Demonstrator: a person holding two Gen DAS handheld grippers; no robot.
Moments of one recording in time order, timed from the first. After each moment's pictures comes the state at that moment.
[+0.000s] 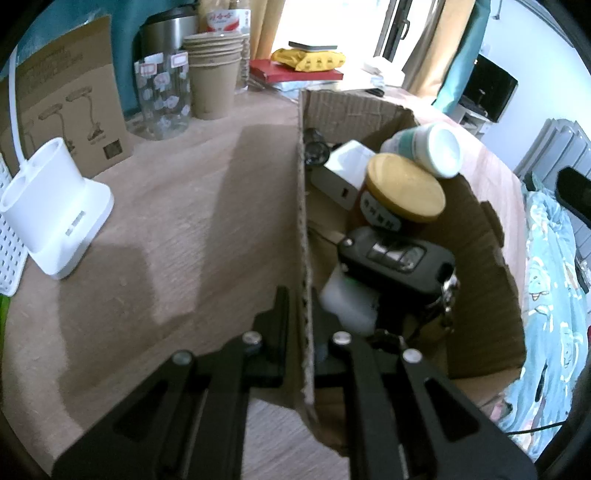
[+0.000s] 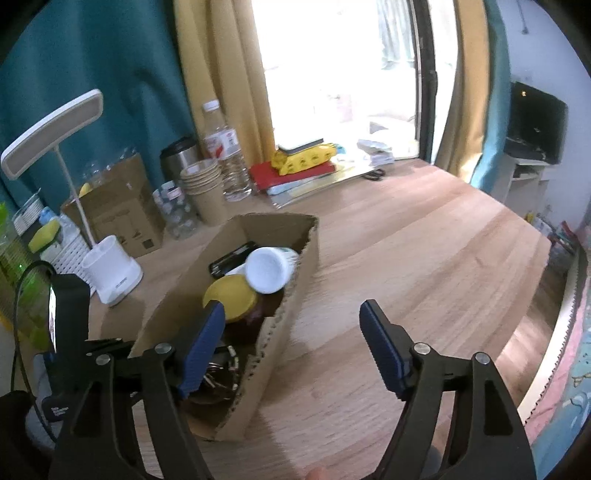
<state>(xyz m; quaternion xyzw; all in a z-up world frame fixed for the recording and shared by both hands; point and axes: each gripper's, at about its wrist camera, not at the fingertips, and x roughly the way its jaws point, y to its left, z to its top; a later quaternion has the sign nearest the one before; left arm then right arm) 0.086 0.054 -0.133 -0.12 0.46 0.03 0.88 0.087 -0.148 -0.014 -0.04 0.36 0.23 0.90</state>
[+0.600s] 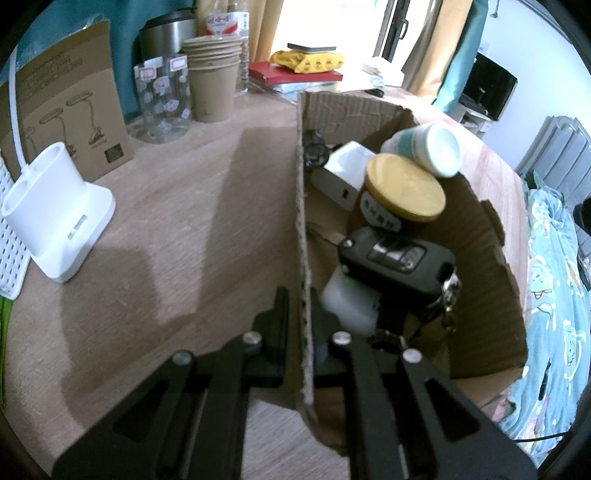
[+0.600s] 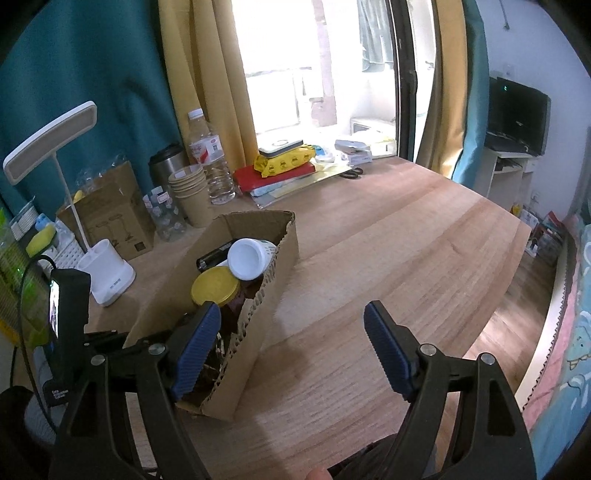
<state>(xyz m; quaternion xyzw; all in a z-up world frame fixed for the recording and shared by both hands) 0.087 0.056 -0.132 -0.11 0.46 0.03 0.88 0.070 -0.168 -0.012 -0.03 0.36 0.22 0.91</state>
